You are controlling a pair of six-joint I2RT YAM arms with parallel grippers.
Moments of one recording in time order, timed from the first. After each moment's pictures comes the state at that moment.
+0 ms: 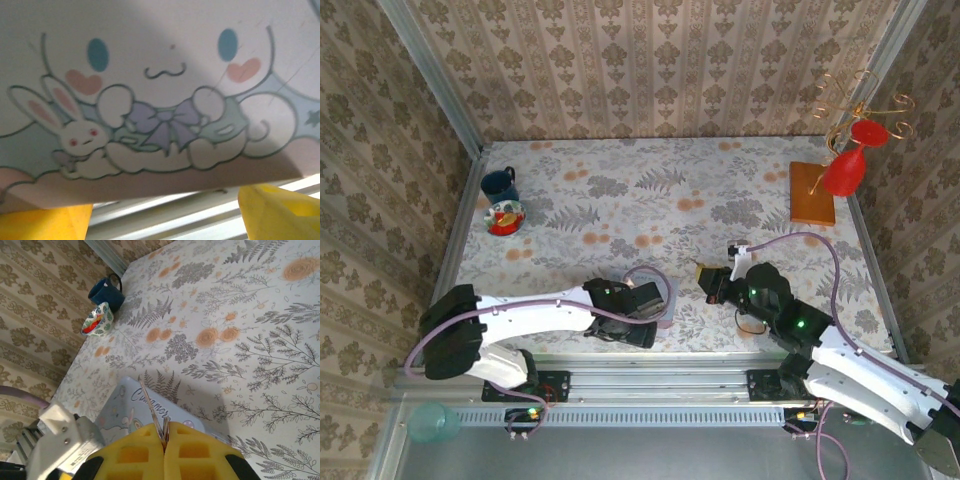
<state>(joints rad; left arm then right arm) -1.26 1.43 0.90 -0.81 -0.07 -0.92 0.74 0.68 0.41 -0.07 0.04 0.69</state>
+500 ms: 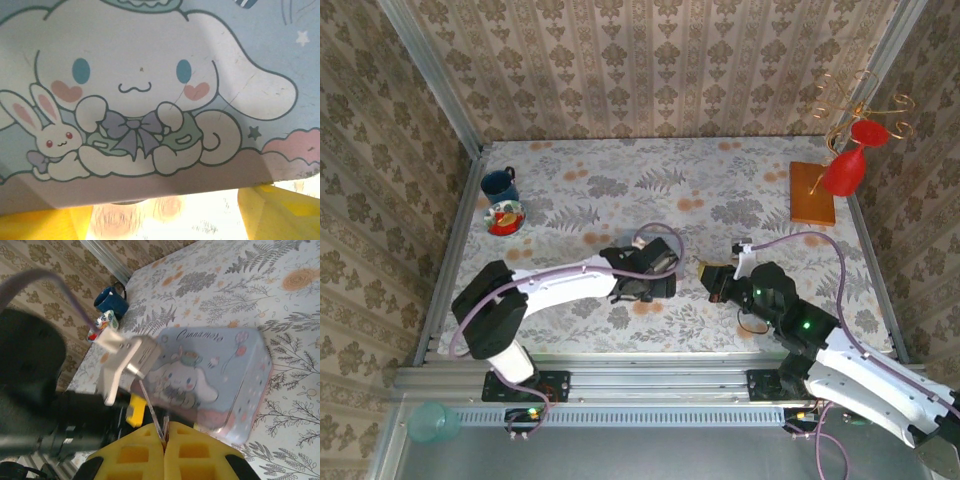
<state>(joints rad) -1.04 1.66 1.10 -0.57 -0.14 -0.84 0.74 0.63 0.44 -0.12 0.06 0.70</state>
